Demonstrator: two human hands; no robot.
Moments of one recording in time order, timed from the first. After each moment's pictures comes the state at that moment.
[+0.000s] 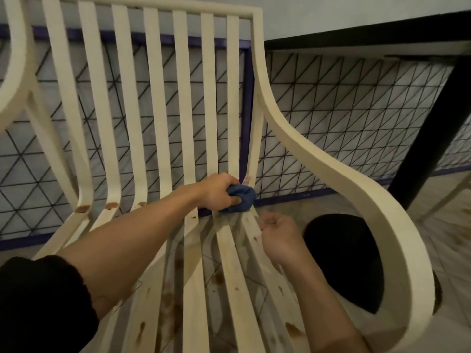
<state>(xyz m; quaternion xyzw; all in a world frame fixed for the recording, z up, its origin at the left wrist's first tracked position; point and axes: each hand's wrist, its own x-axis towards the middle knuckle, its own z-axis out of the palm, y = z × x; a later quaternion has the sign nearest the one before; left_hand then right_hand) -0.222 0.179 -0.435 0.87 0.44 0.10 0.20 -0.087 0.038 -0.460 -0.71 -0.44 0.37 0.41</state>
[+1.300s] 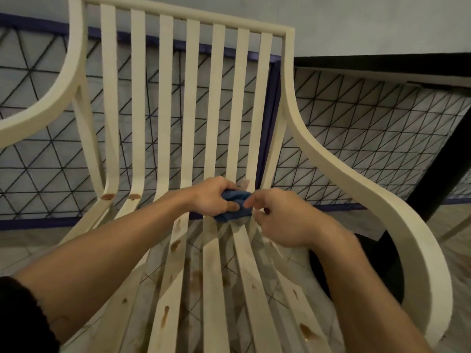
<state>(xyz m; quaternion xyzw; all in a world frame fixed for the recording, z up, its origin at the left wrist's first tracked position) -0.279 0.145 -0.424 0.85 0.42 0.16 0.27 -0.107 0.025 -0.369 -0.60 -0.78 0.16 0.11</state>
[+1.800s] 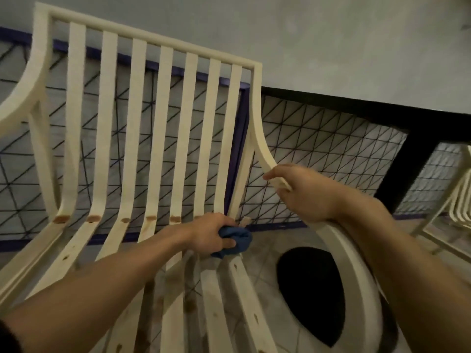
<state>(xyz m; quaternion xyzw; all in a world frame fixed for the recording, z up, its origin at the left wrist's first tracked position) -0.224 0.134 -0.436 0.89 0.36 0.13 0.25 -0.042 0.032 -0.287 -0.63 -0.77 0.01 0.07</state>
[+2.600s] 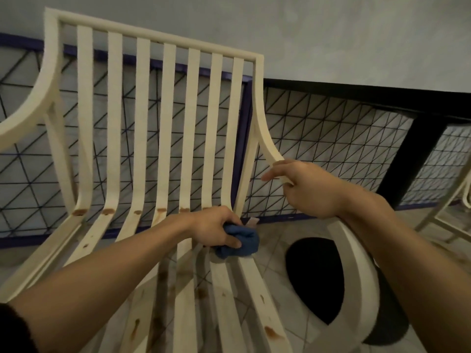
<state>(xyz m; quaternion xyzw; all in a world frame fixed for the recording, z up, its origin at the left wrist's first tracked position) -0.230 0.111 -0.421 0.90 0.33 0.07 0.28 -0.041 0.011 -0.294 -0.61 -0.79 0.02 0.08</state>
